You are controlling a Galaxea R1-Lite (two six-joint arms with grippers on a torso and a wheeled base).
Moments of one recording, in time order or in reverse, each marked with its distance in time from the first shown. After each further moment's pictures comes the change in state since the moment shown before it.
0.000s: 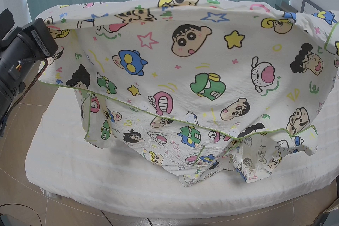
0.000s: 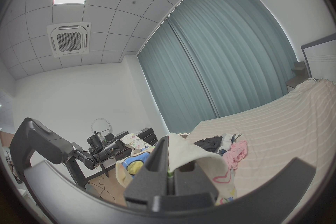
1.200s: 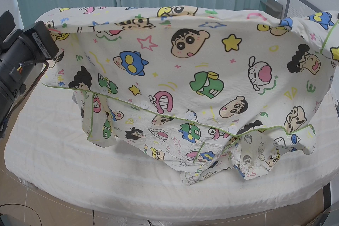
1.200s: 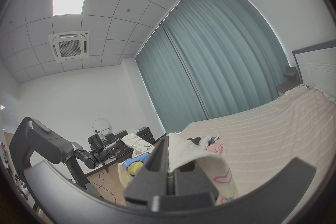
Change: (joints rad) left arm 0.001 0.000 0.009 -0.001 0.004 0.004; right arm 0.000 0.015 -0.006 0.000 0.010 0.000
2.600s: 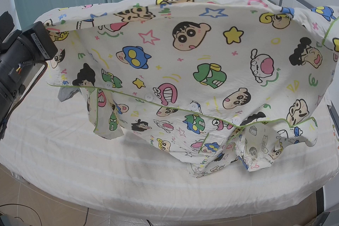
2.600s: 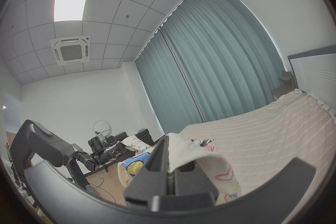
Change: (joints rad) left arm 0.003 -0.005 0.005 -0.001 0.003 0.000; right arm -0.003 -0.001 -0.019 0.000 0.000 0.000
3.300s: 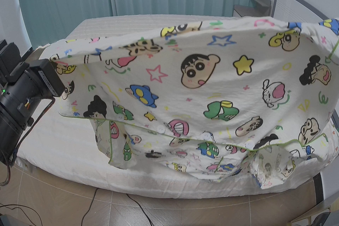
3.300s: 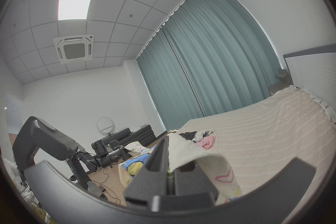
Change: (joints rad) left arm -0.020 -0.020 0.146 0.003 0.005 -0.065; right arm 0.000 -0.051 0.026 0.051 -0.001 0.000
